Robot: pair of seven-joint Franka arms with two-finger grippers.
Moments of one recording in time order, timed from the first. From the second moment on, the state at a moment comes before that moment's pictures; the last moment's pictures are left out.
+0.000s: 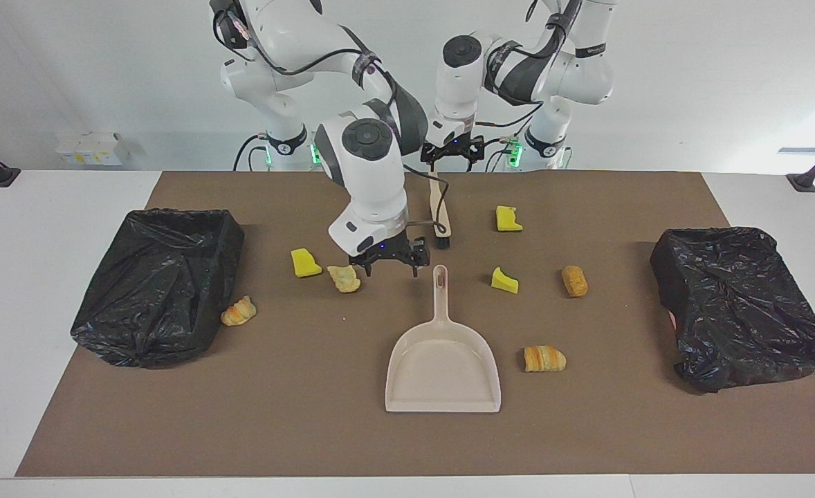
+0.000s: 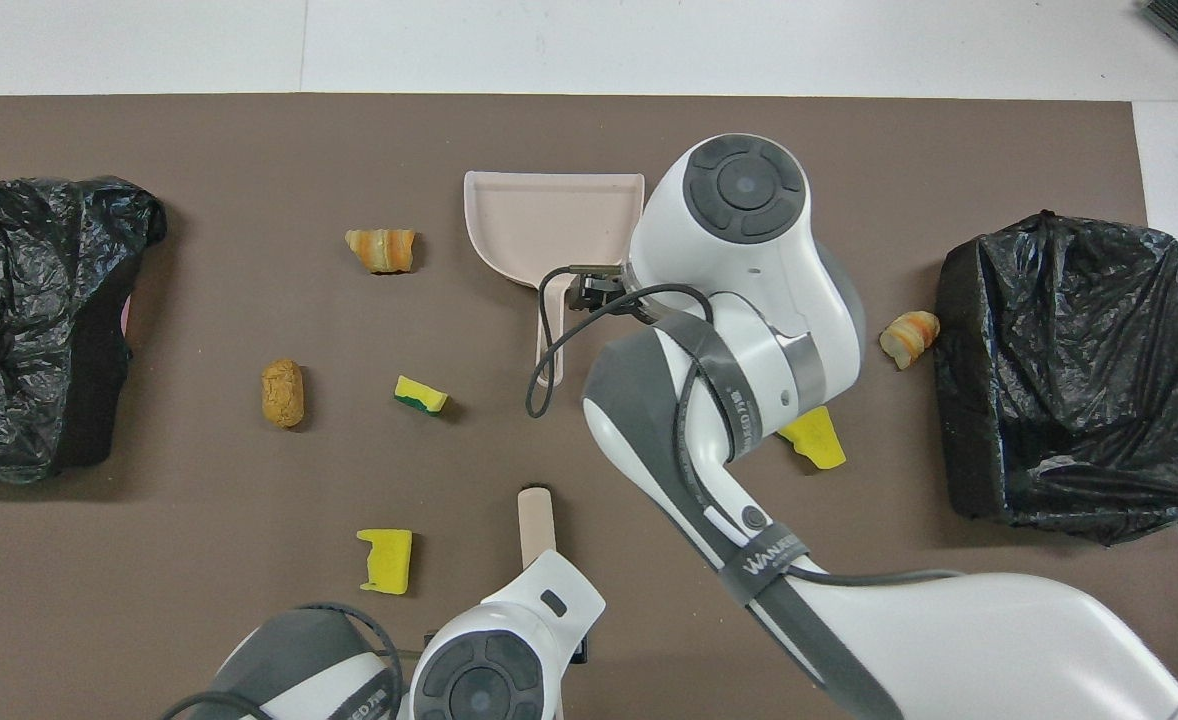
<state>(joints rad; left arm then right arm) -0.65 -0.24 -0.26 -2.35 -0.14 2.01 -0.77 0.43 0.48 0.07 -1.43 0.03 1.96 0.58</state>
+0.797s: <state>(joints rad) -0.76 -0.23 -0.26 -2.49 -0.15 2.18 -0.90 0.55 0.66 0.07 -1.30 0.00 2.00 0.64</state>
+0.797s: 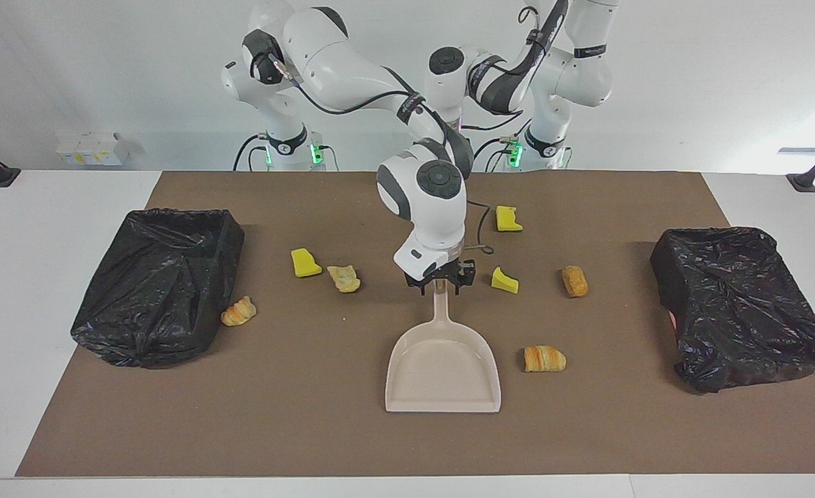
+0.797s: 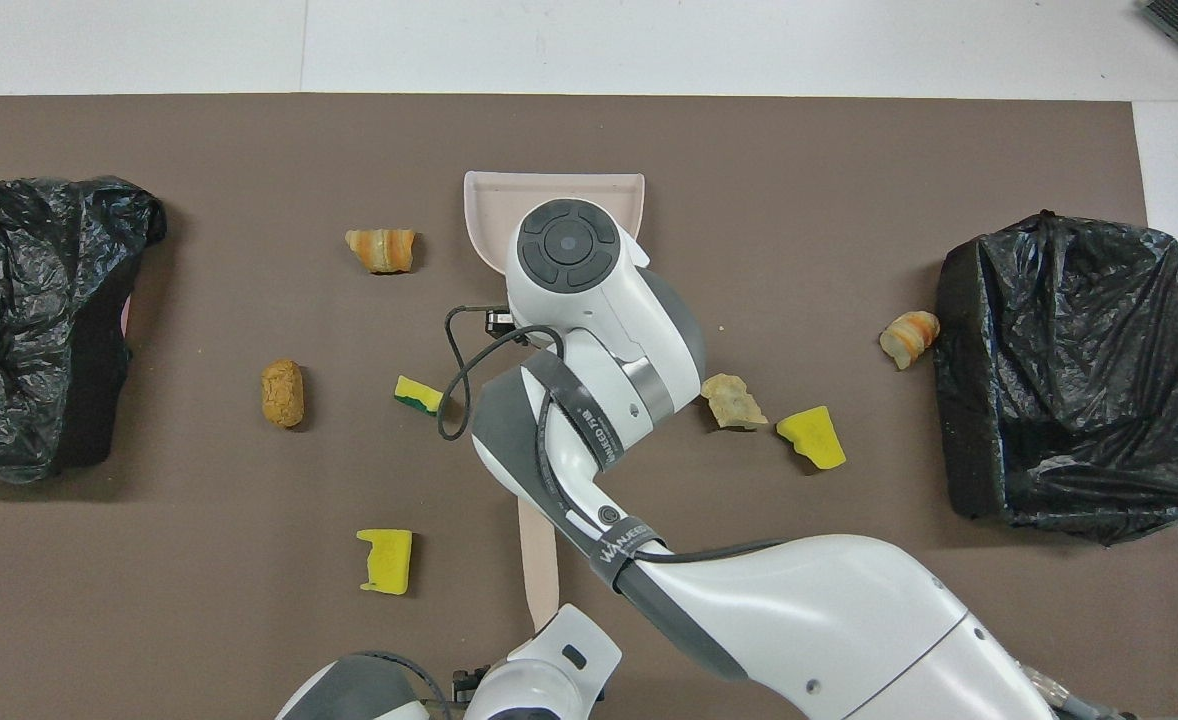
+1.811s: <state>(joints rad) -0.77 -0.18 -0.26 -2.49 -0.18 2.21 -0.90 0.55 0.65 0.07 -1.32 -0.03 2.00 0.63</state>
